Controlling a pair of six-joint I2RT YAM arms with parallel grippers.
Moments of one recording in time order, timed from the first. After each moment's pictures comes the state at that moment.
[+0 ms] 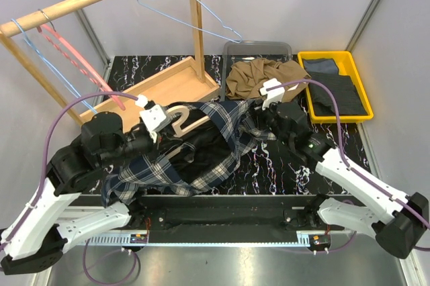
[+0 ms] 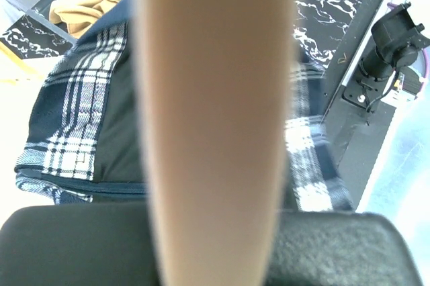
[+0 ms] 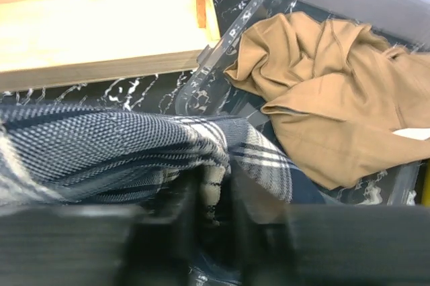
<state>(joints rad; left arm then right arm) -0.83 0.77 1.31 -0.88 0.19 0.07 0.72 1.02 0.87 -0.09 0.24 0.03</state>
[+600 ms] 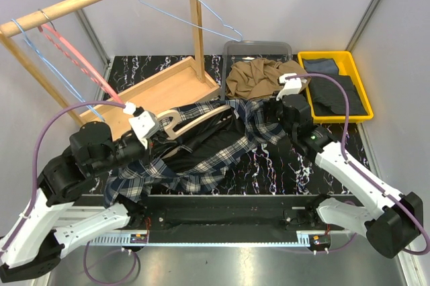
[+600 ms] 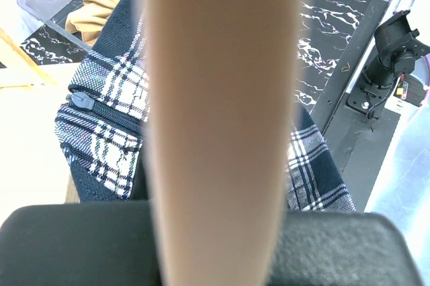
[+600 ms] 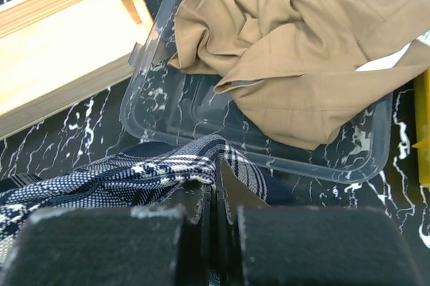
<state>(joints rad) -0.83 0.67 1.26 -0.86 0.17 0.07 0.55 1.08 0.88 -0.12 0.30 0.25</state>
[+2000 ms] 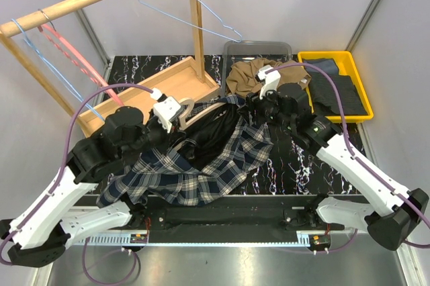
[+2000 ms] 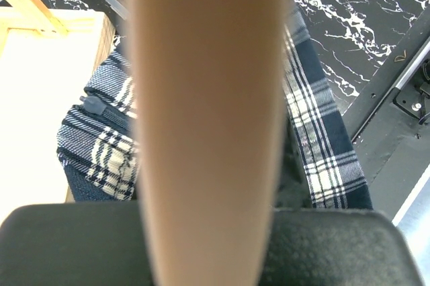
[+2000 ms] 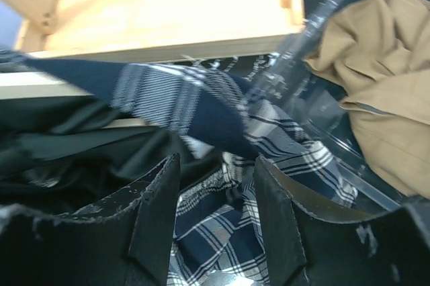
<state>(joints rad) -0.83 0.84 1.25 -0.84 0.03 0.02 0.66 1.13 1.13 -0.34 -0.07 0.16</state>
